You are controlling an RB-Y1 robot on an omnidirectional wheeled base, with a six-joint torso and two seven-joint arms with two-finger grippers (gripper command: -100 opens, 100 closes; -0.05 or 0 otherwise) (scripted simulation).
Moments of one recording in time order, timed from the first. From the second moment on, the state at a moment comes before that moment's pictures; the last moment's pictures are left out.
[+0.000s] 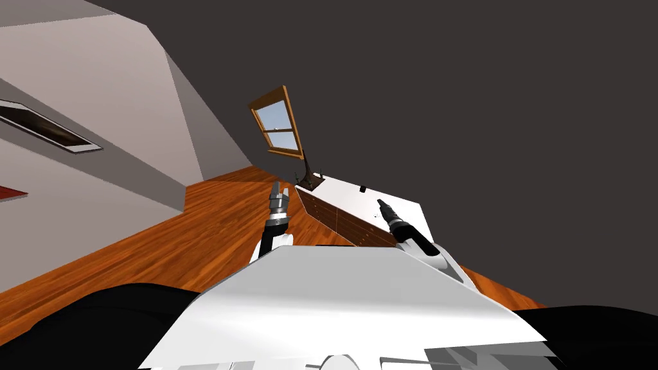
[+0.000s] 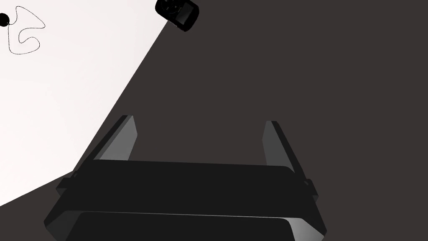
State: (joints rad) left arm 0.51 0.01 -0.02 -2.23 -0.01 -0.36 -0.07; right arm 0.57 -0.33 -0.02 -2.23 -0.13 0.40 0.26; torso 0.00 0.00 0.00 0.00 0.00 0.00
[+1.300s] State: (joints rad) left arm 0.51 0.01 -0.02 -2.23 -0.01 -0.36 -0.07; right arm 0.60 -0.35 -0.07 -2.18 -0.21 0.73 0.39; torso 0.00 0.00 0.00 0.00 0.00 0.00
